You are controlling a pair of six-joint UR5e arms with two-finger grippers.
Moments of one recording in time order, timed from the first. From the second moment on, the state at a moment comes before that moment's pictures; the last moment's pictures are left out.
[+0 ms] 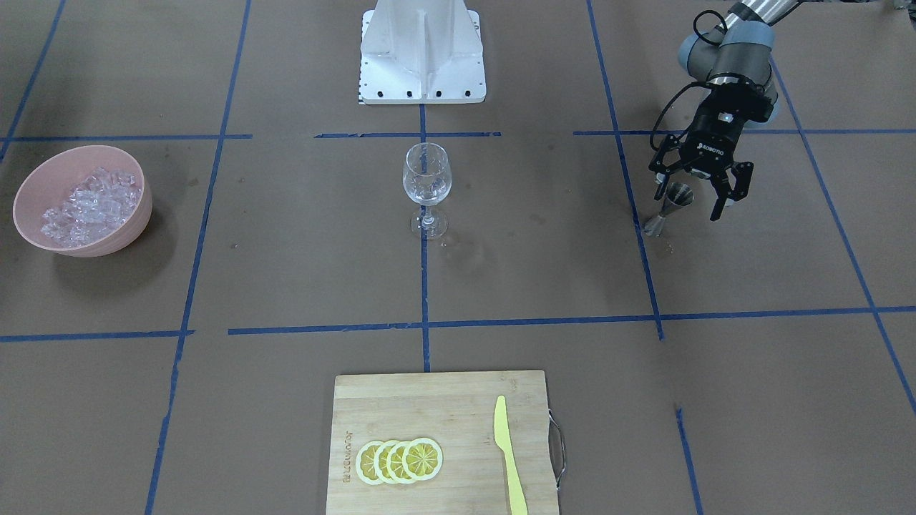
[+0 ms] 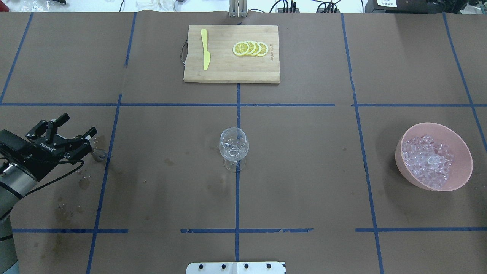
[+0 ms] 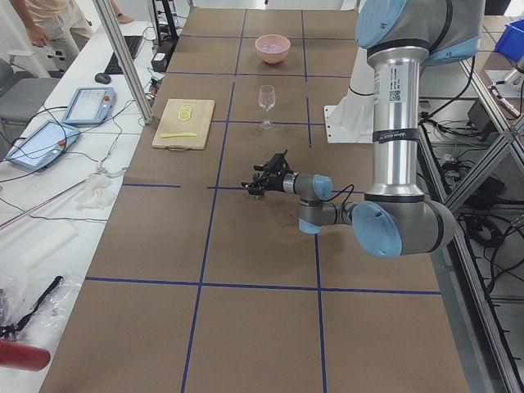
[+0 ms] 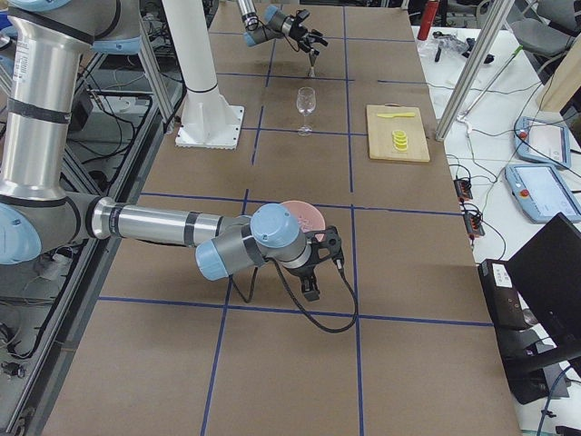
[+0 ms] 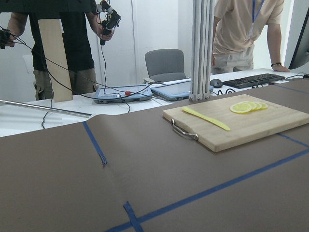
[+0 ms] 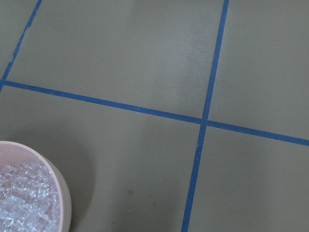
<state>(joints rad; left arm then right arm) -0.40 -1.49 -1.57 -3.36 -0.91 -0.60 1.58 -1.82 1.75 -1.06 2.43 0.11</state>
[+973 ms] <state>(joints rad) -1.21 -1.64 -1.63 -2.52 -1.73 -0.13 1.57 -1.82 1.77 -1.05 2.44 0.18</state>
